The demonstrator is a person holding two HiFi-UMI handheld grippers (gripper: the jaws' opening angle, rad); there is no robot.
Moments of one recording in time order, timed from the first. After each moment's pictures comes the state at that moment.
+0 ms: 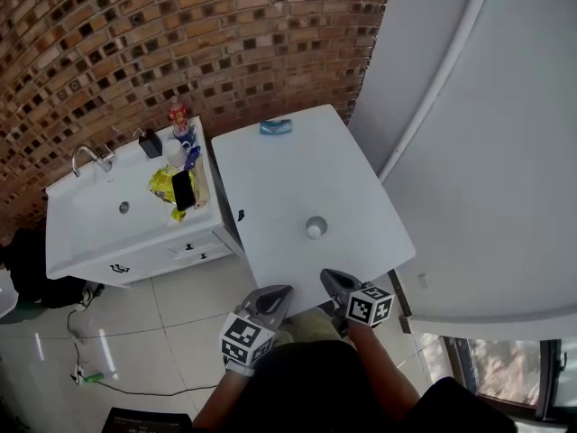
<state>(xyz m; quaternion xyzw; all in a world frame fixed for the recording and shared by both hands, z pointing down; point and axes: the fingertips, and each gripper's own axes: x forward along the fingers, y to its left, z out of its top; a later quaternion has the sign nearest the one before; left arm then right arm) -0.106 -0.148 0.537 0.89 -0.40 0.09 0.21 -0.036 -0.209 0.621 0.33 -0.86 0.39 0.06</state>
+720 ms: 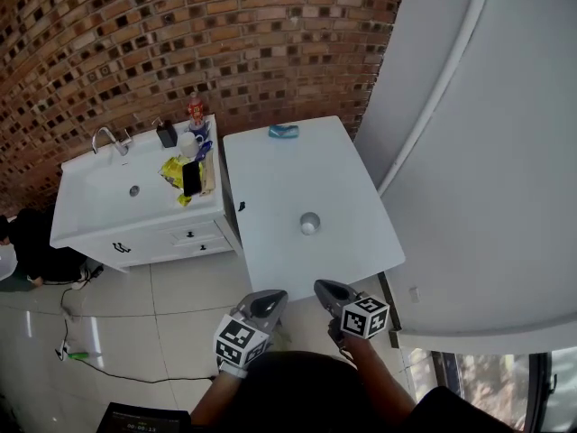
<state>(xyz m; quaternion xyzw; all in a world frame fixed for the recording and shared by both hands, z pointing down) -0.072 -0.089 0.519 0.87 -0.44 0.09 0.20 -0.012 -0.141 0.578 0.27 -0.90 0.34 0.09</state>
